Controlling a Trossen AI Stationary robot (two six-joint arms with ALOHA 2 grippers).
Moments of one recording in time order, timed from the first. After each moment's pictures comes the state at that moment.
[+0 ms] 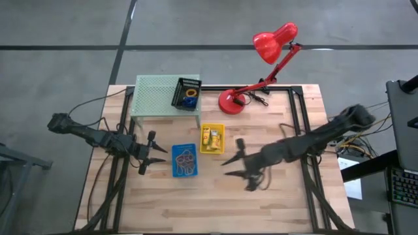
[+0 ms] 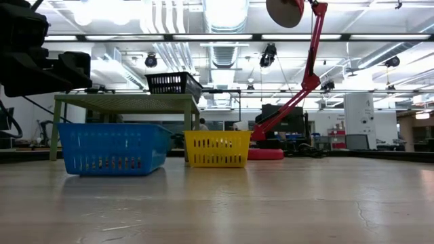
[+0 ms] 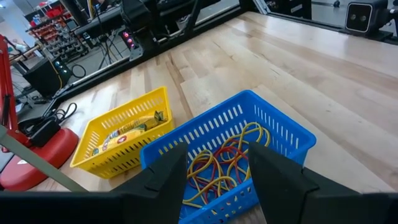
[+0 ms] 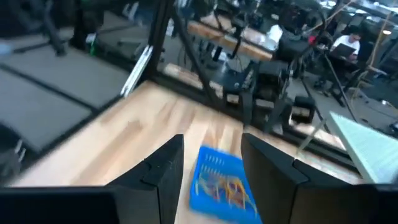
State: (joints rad) left arm -0.32 0.28 0.04 -0.07 -0.14 0.34; right arm 0.37 1.35 0.81 0.33 0.16 -0.25
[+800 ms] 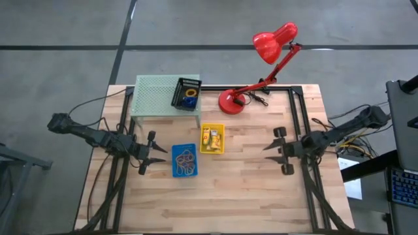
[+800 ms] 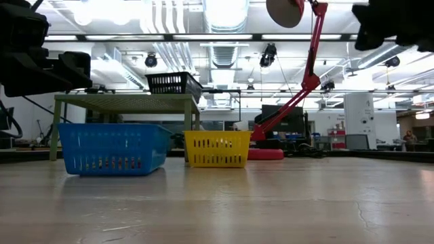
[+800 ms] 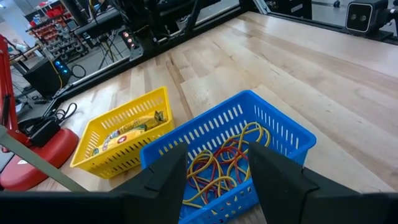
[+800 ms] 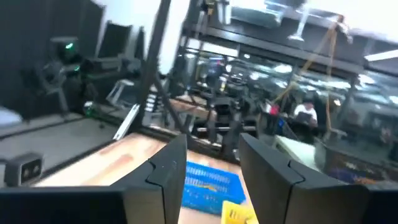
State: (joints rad) left arm -0.32 0.28 0.04 -0.07 -0.14 0.34; right arm 0.37 0.54 0.01 0.72 0.15 -0.26
